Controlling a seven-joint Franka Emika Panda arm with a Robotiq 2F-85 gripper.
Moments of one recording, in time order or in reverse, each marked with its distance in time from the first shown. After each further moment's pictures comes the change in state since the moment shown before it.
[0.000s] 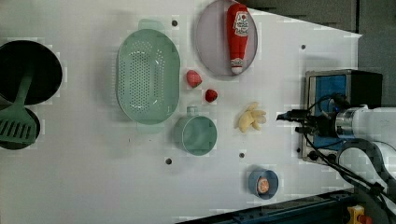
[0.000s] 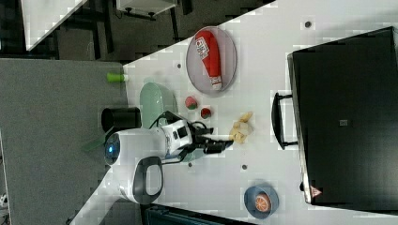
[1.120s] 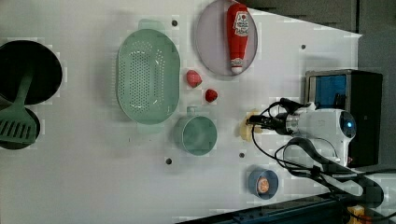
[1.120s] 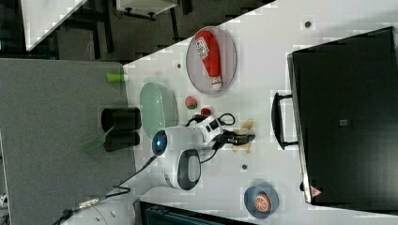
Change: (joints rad) arm 0.030 0.369 0.022 -0.016 0.001 0.367 -0.151
